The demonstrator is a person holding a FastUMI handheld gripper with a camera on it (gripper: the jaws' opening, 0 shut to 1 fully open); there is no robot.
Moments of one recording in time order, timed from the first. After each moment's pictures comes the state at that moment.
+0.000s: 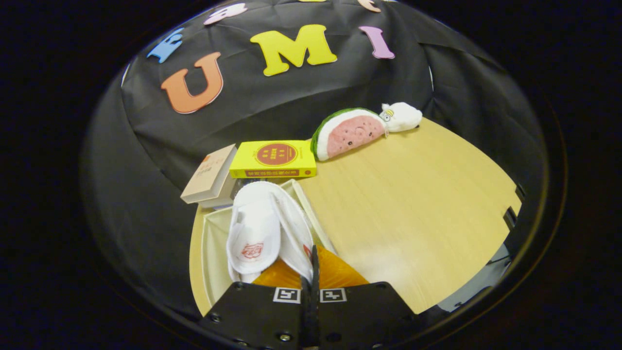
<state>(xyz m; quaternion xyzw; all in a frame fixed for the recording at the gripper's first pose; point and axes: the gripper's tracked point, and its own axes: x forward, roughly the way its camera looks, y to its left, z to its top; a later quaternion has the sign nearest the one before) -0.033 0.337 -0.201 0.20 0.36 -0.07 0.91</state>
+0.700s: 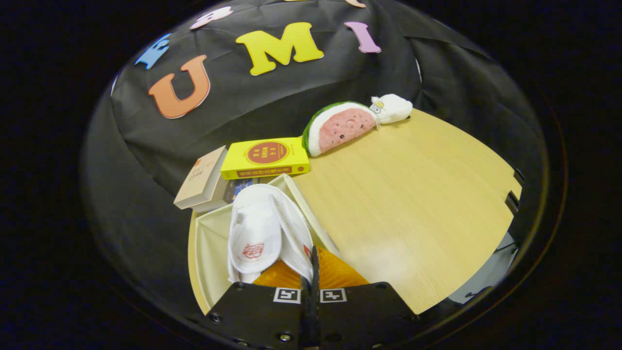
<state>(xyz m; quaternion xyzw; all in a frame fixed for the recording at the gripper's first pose) -0.024 0.334 -0.226 0.23 0.37 -0.10 0.90</state>
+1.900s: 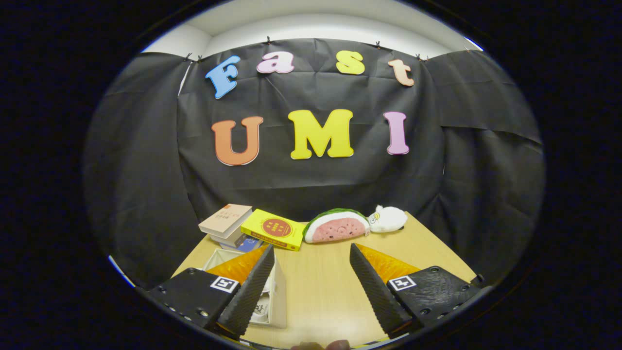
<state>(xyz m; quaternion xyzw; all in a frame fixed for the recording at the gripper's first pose) -0.104 0.186 -0.019 0.07 0.13 -0.01 0.99</state>
